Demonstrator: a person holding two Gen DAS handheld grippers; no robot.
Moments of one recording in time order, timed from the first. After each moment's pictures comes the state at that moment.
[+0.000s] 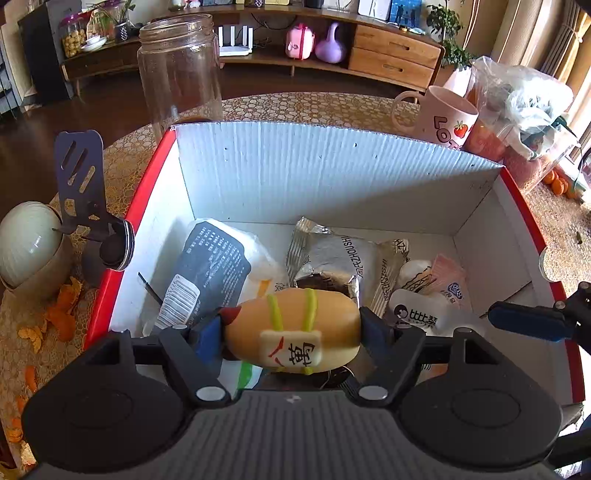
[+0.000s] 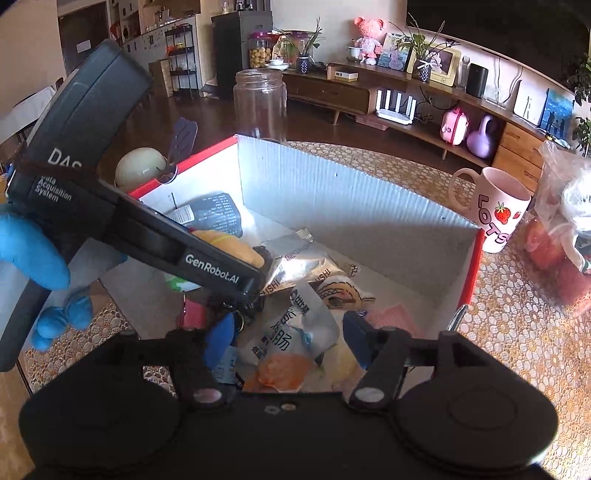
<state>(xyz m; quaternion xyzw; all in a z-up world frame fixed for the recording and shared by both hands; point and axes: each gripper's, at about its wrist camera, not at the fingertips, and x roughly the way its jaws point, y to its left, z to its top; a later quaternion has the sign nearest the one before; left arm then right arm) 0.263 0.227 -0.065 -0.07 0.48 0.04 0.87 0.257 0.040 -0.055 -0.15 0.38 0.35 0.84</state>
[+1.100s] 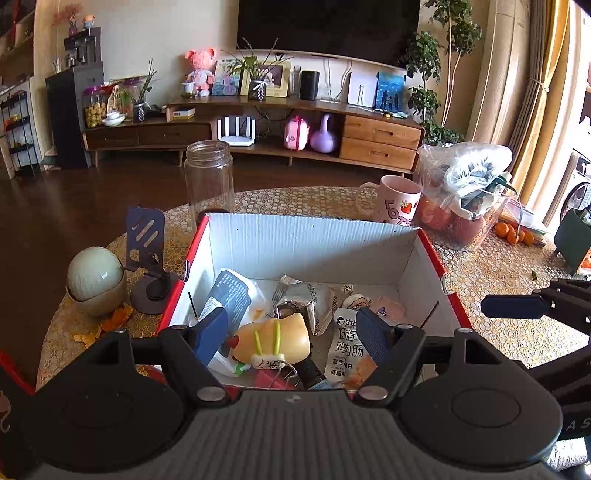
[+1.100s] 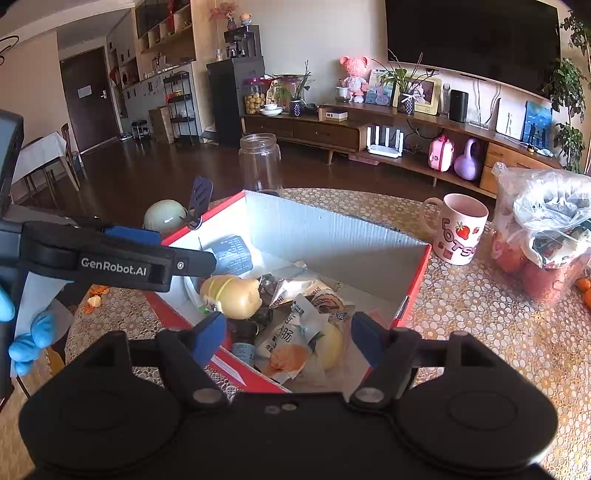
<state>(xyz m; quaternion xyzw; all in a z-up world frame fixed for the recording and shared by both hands) 0.153 0.197 0.018 -0.05 0.33 0.05 0.94 0.213 -0.019 -0.001 -0.08 0.33 0.36 0.87</state>
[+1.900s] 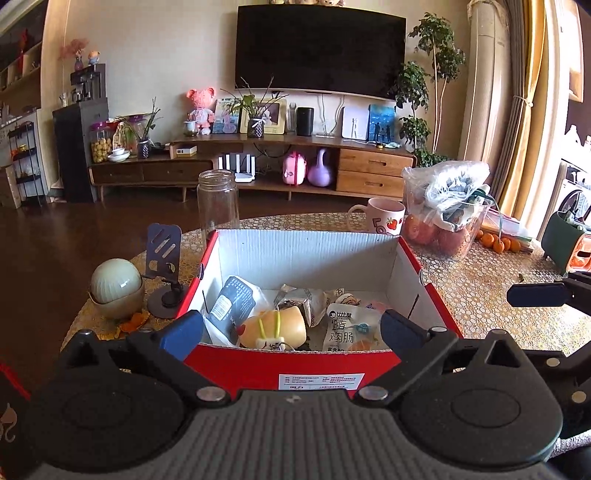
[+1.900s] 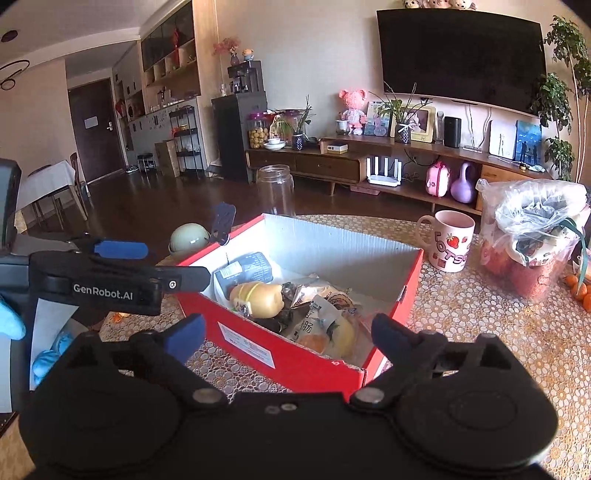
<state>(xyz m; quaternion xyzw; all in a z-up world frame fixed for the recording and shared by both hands) 0.088 0.182 0.021 -0.03 0.27 0.05 0.96 0.155 -0.048 0.011 -0.05 0.28 0.36 0.89</state>
